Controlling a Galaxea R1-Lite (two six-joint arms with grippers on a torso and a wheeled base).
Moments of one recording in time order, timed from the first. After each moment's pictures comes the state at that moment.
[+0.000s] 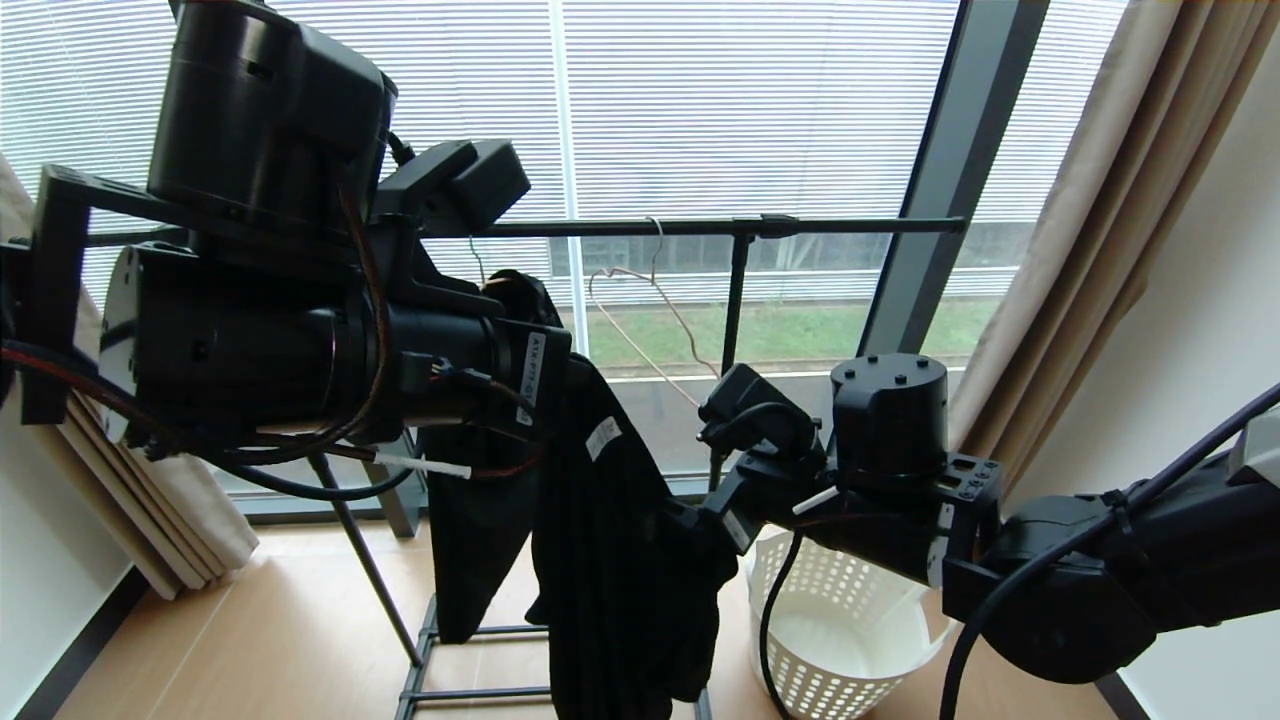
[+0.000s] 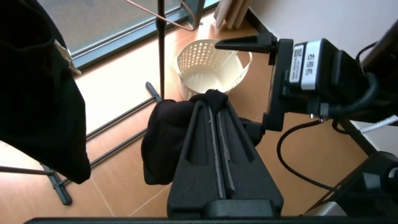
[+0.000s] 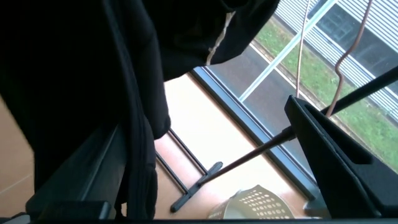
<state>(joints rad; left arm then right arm) -0.70 1.58 -1.32 0.24 0.03 -0.14 0.69 1.93 -0.88 -0.72 0.02 -0.32</state>
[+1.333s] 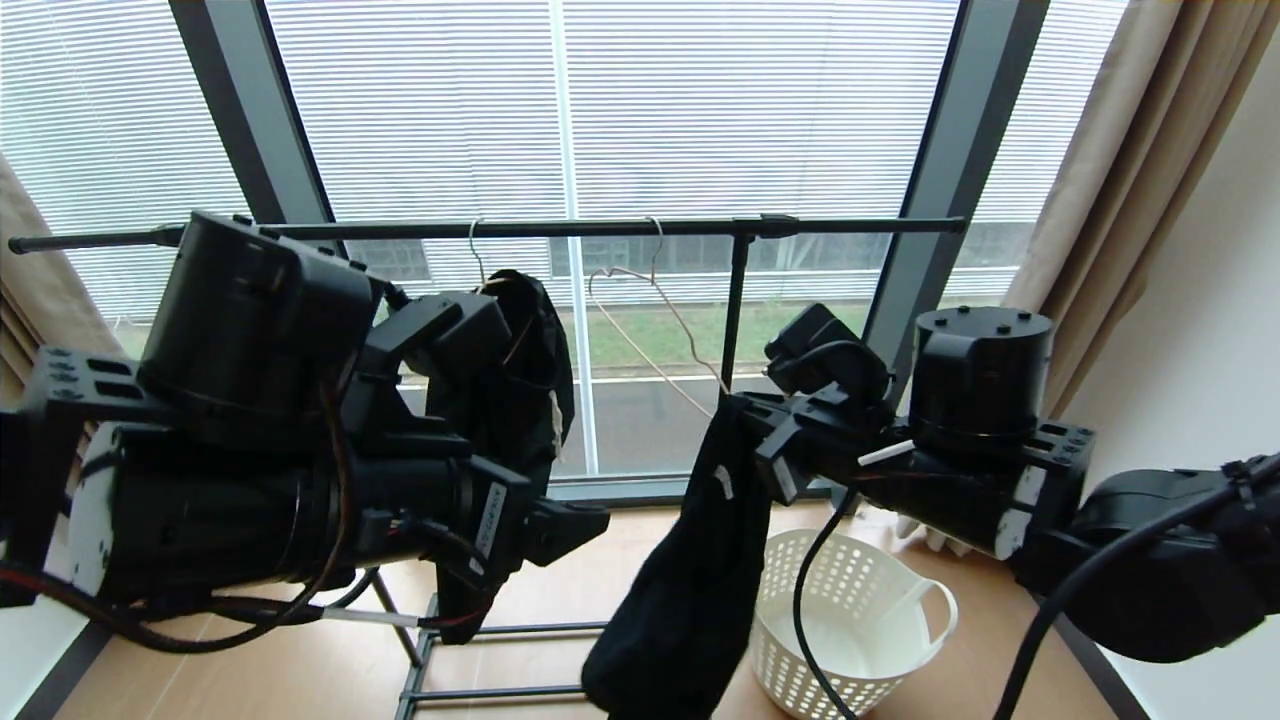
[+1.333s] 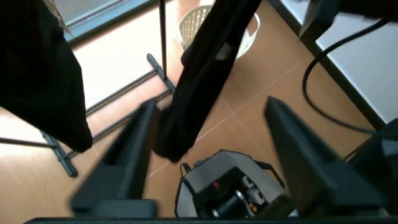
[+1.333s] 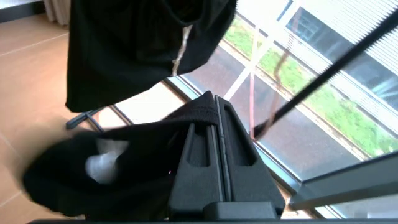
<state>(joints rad) -0.70 1.49 -1.00 0.15 0.01 -0.11 0.63 1.81 -0.85 -0.72 -0.04 -0.29</state>
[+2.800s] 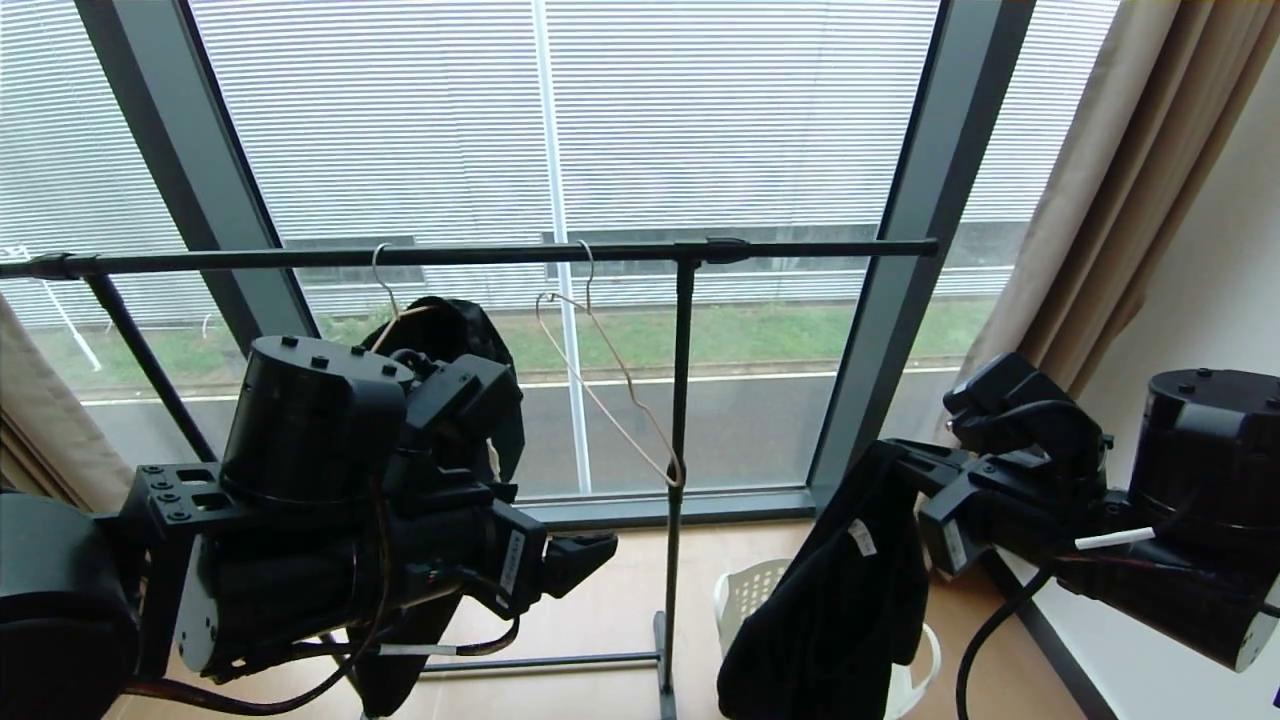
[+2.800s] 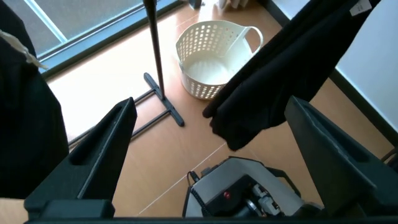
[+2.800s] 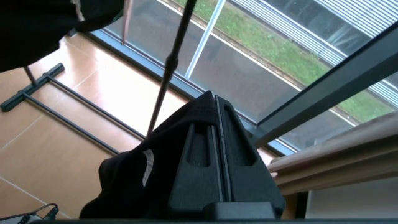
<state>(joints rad) -0.66 1.56 -0.77 -0.22 -0.02 -0.08 0.50 1.53 -0.51 -0.71 -0.11 -0.28</state>
